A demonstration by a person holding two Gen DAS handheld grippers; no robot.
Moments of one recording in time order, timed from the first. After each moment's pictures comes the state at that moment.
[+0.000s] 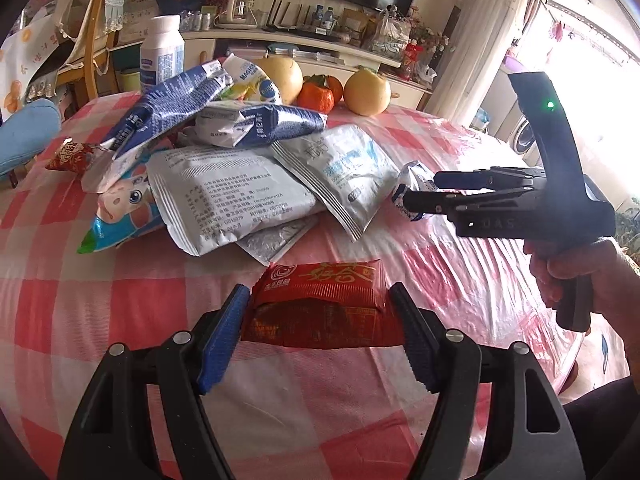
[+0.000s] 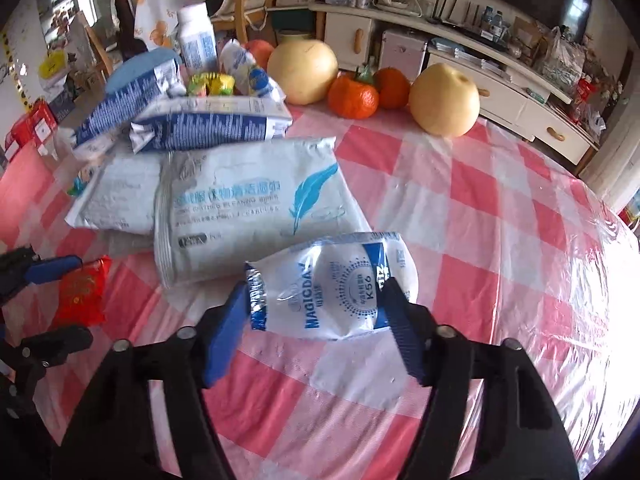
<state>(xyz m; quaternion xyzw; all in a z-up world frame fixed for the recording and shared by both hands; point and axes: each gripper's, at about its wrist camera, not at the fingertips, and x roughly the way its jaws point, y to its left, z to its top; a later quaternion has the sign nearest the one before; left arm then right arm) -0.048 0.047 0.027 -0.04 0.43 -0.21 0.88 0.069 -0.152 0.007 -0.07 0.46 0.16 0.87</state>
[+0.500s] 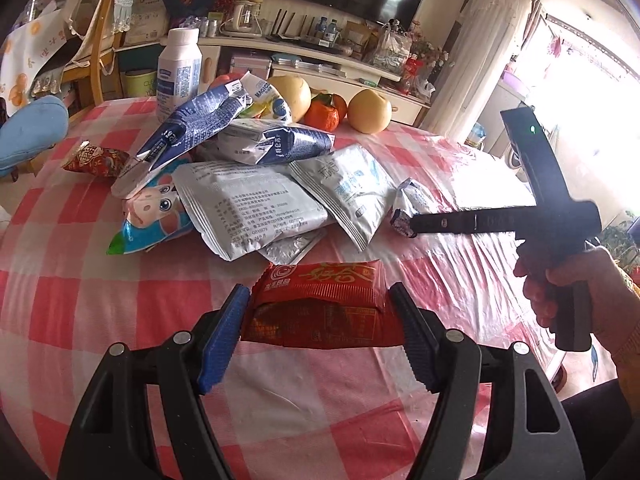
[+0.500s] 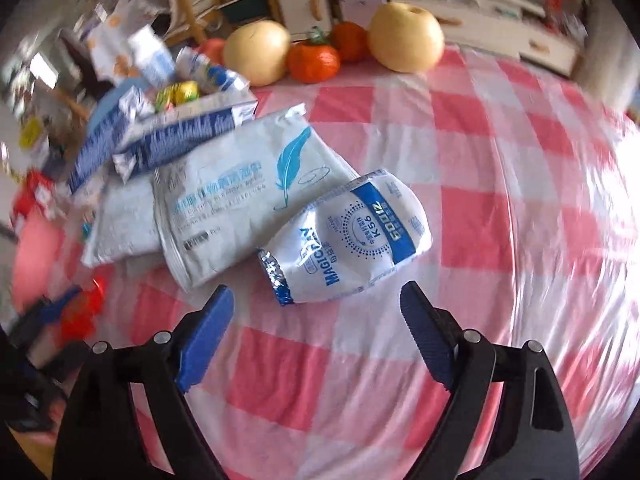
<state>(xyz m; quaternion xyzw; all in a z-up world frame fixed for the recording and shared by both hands) -0.051 0.067 0.041 -0.06 0.41 -0.22 0.88 0.072 -0.174 0.002 0.08 0.53 0.12 0.83</state>
